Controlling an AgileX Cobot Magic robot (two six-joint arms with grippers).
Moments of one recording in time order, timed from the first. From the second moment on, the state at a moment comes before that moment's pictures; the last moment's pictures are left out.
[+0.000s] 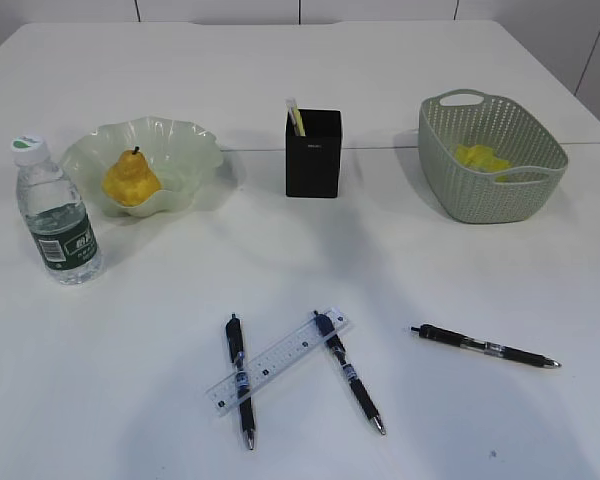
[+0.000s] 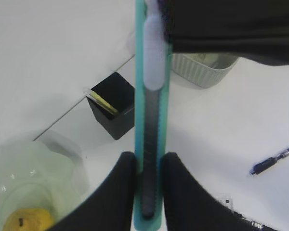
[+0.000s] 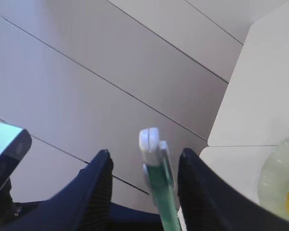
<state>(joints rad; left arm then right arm) -0.39 1.85 -2.08 -0.32 1.08 0.37 0.31 1.88 -1.78 1.60 0.61 -0.69</state>
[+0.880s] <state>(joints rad) -0.43 1.85 -2.08 -0.30 1.07 0.38 0.31 1.88 -1.78 1.60 0.61 -0.69</state>
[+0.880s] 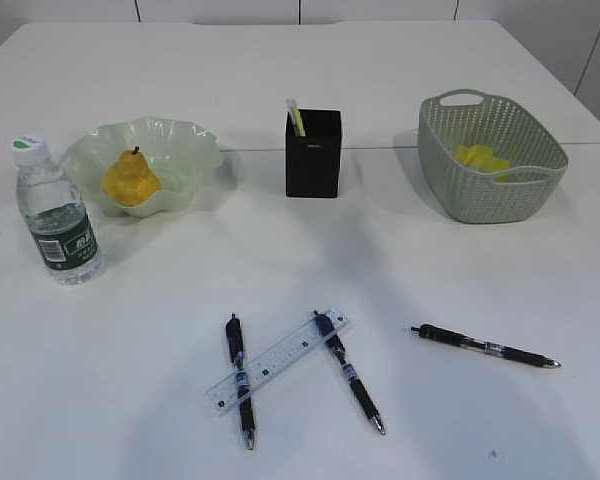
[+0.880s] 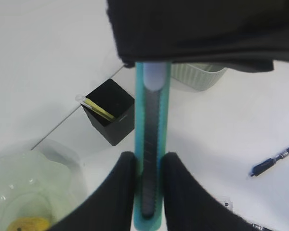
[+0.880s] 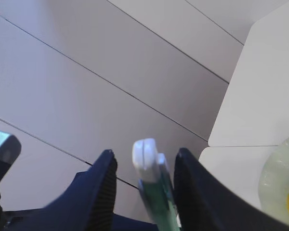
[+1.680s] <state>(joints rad) -0.43 1.85 -2.09 -0.30 1.06 0.38 0.31 1.88 -1.78 1.60 0.60 -0.70</state>
